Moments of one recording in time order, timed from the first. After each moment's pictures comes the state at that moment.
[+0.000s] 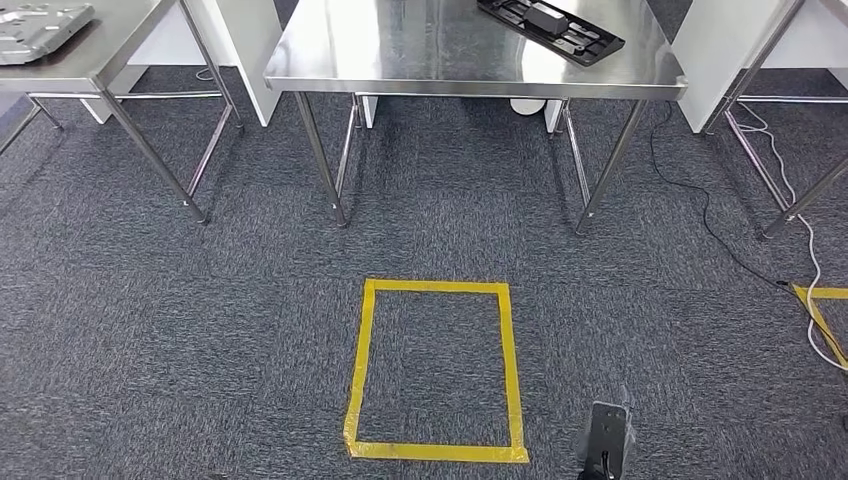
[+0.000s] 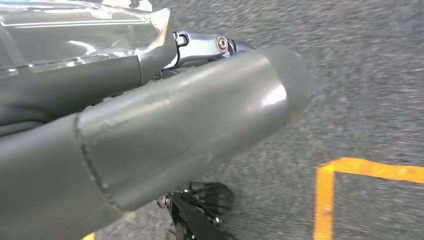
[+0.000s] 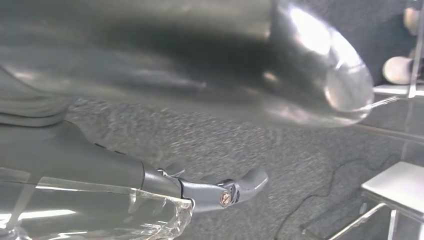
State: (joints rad) left arm -0.09 -0.17 1.05 -0.21 -0.75 0.13 -0.48; right arm -0.10 0.17 -0.02 -0.61 0.28 -0.52 -0.68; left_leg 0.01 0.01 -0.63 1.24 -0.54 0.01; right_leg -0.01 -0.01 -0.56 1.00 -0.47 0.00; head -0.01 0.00
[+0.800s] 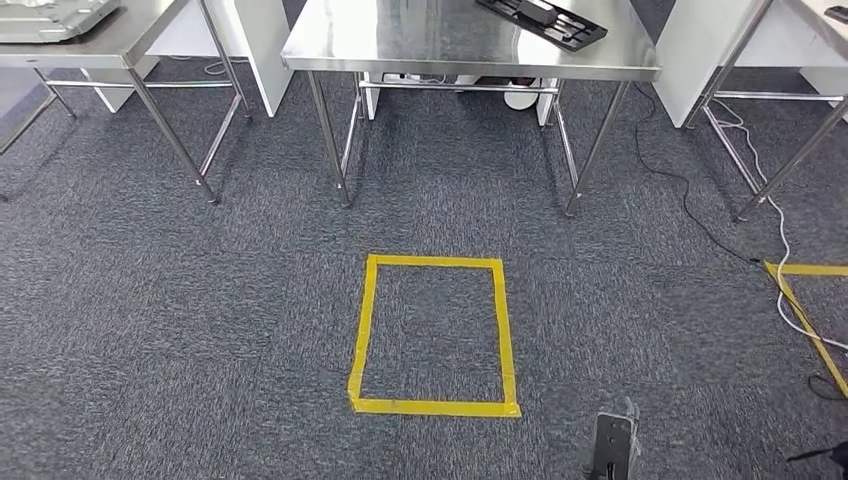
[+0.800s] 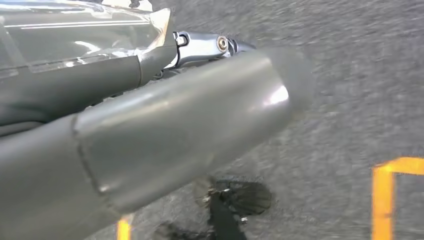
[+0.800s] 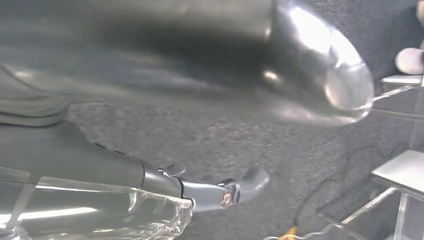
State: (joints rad) left arm -0.07 -0.17 1.05 -0.20 -0.74 0.13 -0.49; right arm -0.10 0.16 -0.03 -0.58 0.26 -0.52 -0.69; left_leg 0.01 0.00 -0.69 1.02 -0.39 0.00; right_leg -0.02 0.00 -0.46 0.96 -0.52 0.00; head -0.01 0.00
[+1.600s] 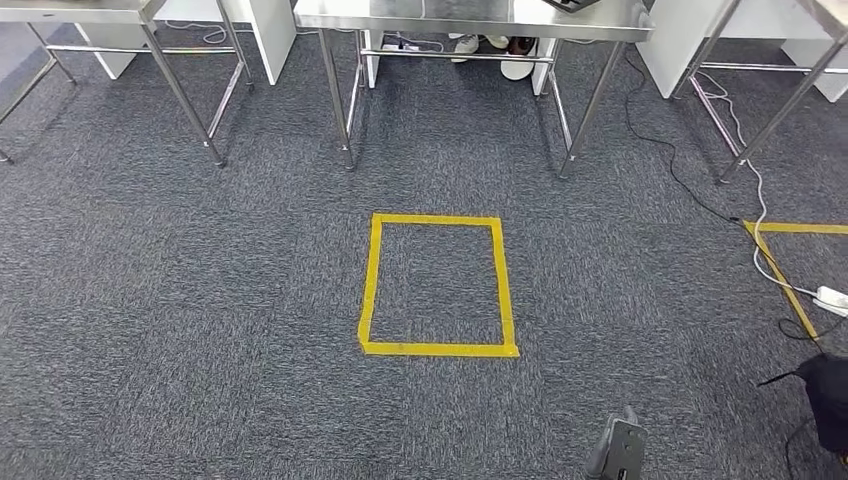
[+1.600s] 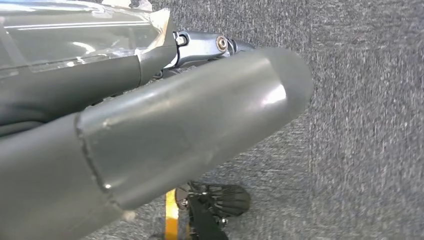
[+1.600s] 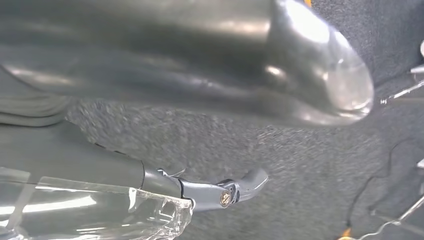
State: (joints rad) left arm -0.08 -0.17 1.05 -0.19 -0.74 0.12 -0.52; right arm -0.10 0.14 -0.03 -0.56 0.10 -0.41 -0.70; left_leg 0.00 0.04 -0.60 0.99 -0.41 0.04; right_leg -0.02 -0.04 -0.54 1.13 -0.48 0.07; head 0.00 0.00
